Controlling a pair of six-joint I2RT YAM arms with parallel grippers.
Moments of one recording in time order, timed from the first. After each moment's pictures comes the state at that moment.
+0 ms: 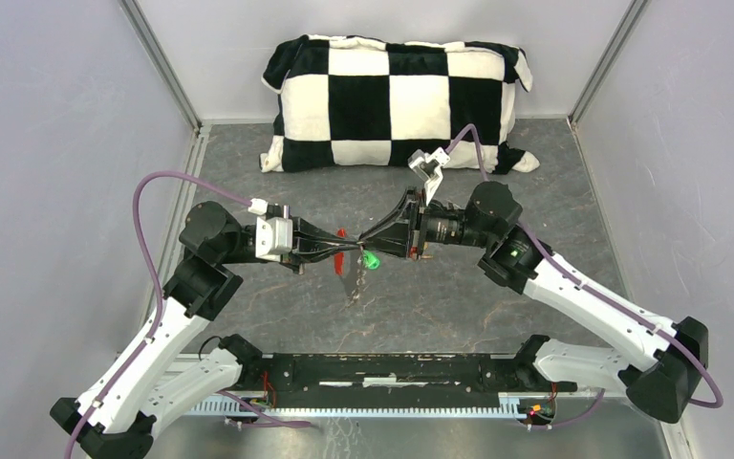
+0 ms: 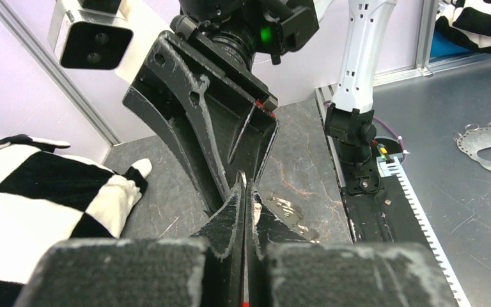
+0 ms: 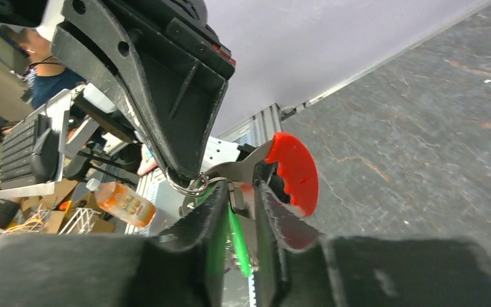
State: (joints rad) left arm -0.59 0.77 0.93 0.04 0.98 0.16; right arm 0.81 1.11 0.95 0.27 -0.66 0.69
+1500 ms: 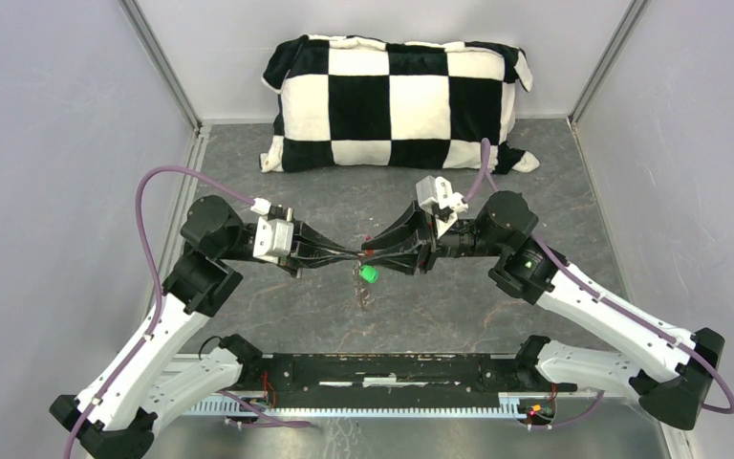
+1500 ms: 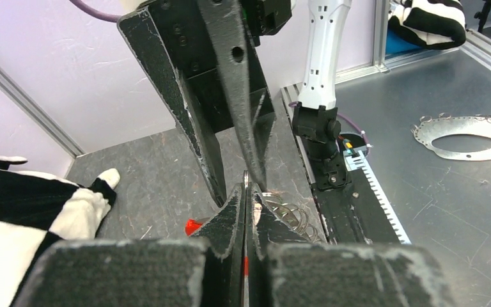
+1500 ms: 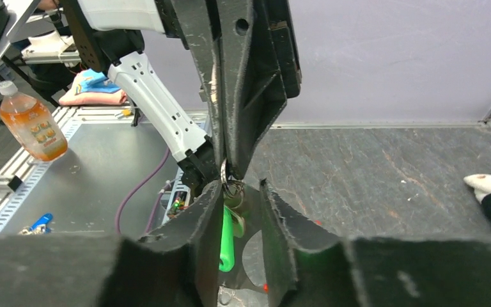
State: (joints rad) left arm -0.59 0.80 0.97 -0.02 1.08 0.16; right arm 0.88 1.03 0.99 0.19 -0.73 0.14
